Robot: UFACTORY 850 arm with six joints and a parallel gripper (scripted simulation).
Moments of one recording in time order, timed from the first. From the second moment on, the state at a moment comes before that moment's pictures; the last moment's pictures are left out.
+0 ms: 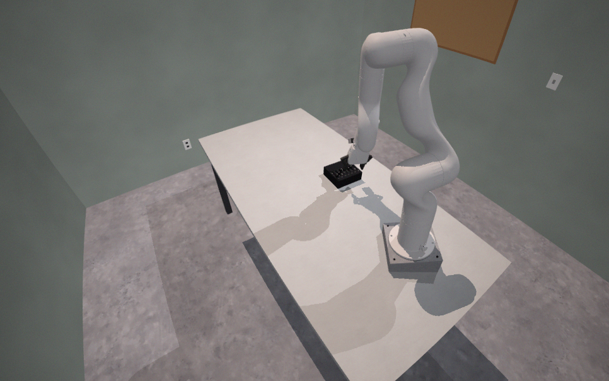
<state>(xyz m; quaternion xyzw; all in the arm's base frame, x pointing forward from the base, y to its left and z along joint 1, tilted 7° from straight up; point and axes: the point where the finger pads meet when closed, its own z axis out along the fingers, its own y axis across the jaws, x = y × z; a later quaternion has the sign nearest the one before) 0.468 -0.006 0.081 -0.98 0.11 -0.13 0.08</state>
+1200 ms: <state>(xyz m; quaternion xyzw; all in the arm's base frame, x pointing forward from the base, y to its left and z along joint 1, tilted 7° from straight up) 0.468 -0.006 0.081 -0.98 -0.04 -0.18 0.09</state>
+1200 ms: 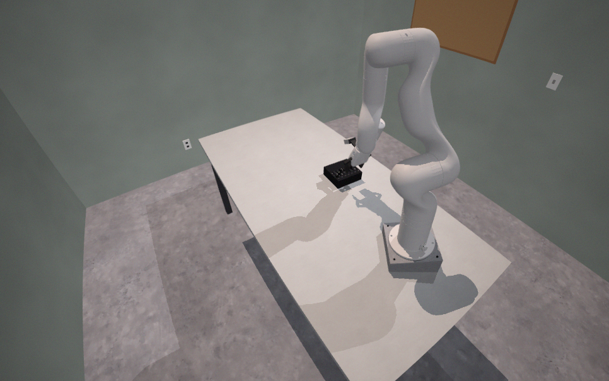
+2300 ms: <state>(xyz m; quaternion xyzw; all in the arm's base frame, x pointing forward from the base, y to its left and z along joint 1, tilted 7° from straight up) 0.478 -0.017 0.083 -0.98 0.05 -0.17 0.08</state>
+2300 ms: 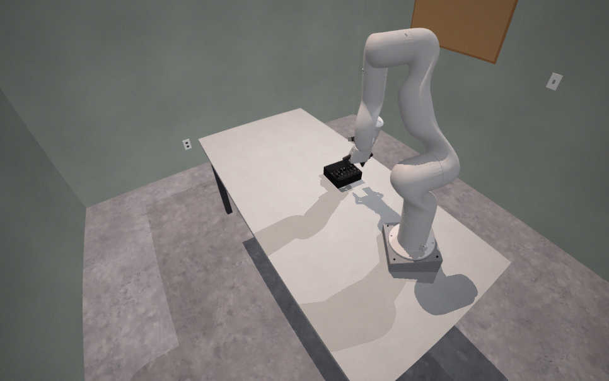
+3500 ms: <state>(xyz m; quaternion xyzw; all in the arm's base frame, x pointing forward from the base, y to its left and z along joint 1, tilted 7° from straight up) 0.549 -0.011 0.151 -0.42 0.90 -0.01 0.09</state>
